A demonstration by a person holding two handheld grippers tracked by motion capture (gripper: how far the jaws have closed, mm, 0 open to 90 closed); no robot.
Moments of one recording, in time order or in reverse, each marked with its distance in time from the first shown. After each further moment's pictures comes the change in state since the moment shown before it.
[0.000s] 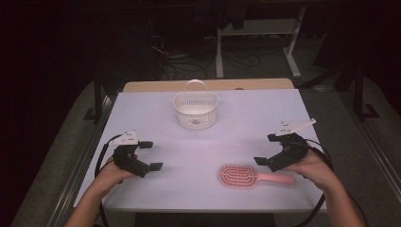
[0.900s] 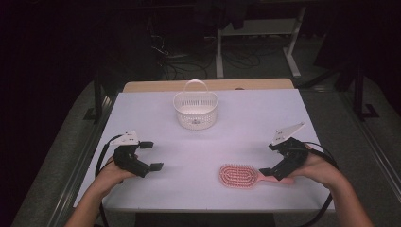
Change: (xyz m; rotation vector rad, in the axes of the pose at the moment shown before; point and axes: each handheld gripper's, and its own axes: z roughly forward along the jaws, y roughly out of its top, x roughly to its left) left arm -0.001 0.000 0.001 0.001 0.000 -0.001; right arm 0.000 -0.010 0.005 0.219 0.051 -0.101
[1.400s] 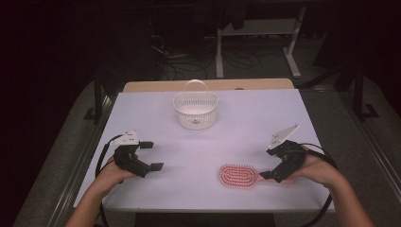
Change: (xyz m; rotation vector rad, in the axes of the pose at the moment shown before) left arm 0.000 0.000 0.001 0.001 -0.001 0.000; right arm 0.001 -0.001 0.007 0.075 0.031 -0.050
